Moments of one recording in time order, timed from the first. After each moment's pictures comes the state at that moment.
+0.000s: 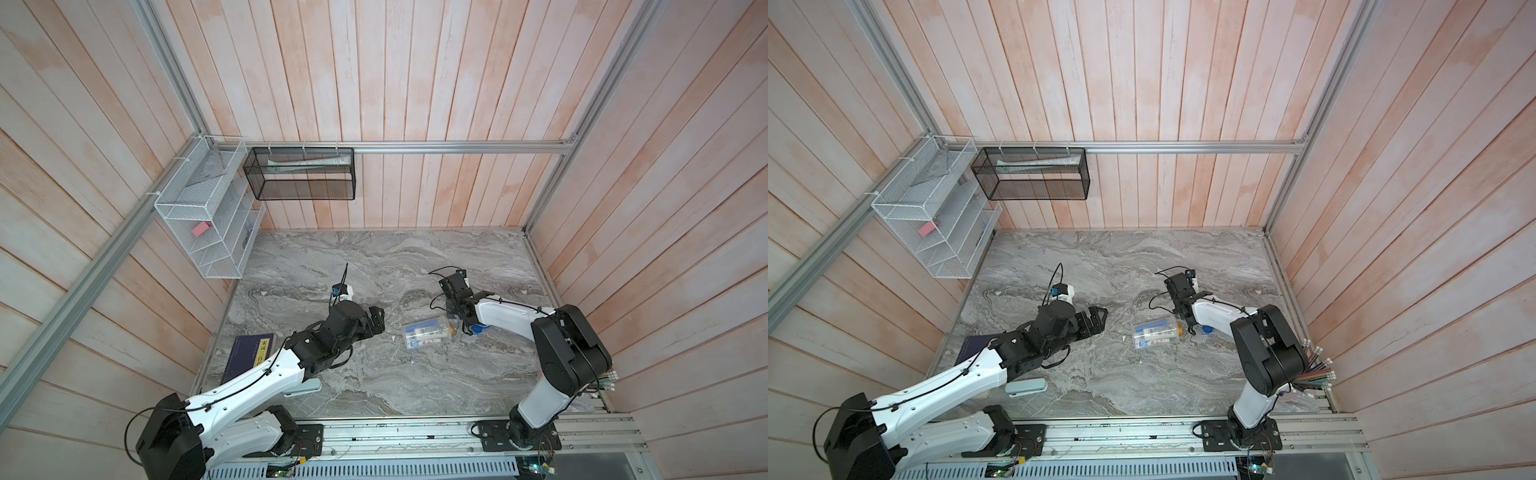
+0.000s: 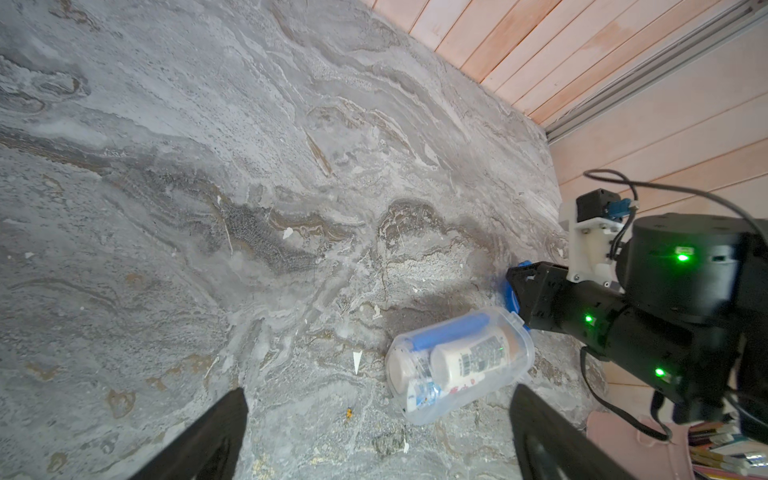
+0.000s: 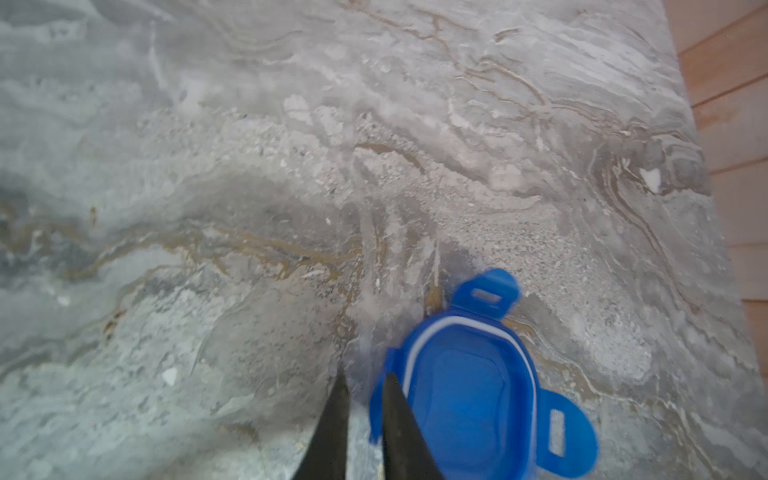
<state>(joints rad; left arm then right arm) -0.78 1.11 0.72 -0.26 -0.19 -0.86 0.49 1.68 0.91 -0.34 0.48 0.42</state>
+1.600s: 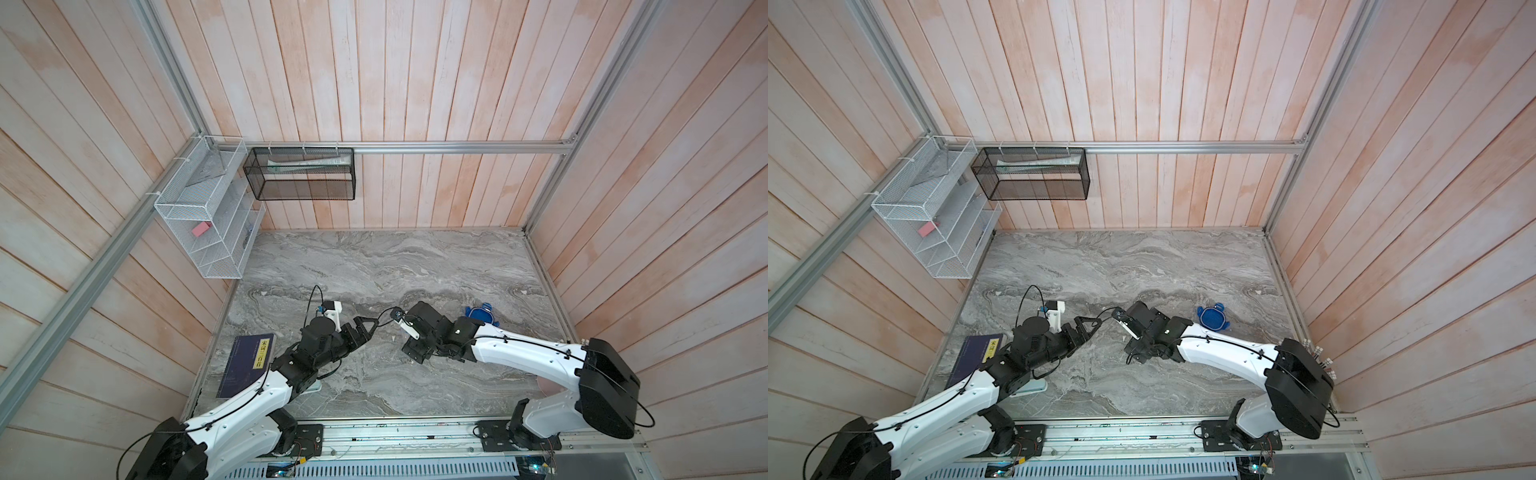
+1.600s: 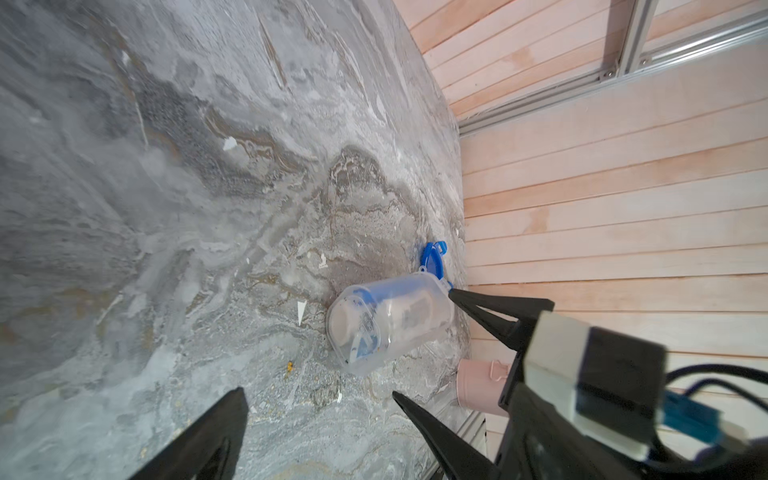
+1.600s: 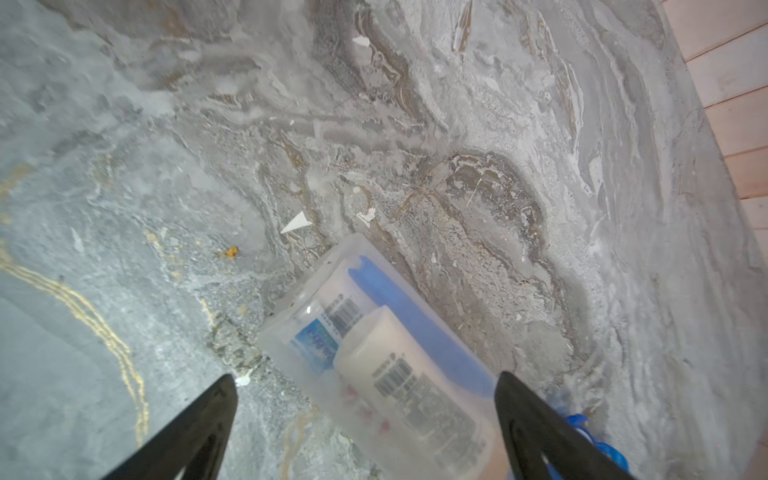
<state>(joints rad) -0.60 0.93 0.37 0.13 0.20 -1.08 0.99 1.47 0.96 -0.55 0.31 -0.17</state>
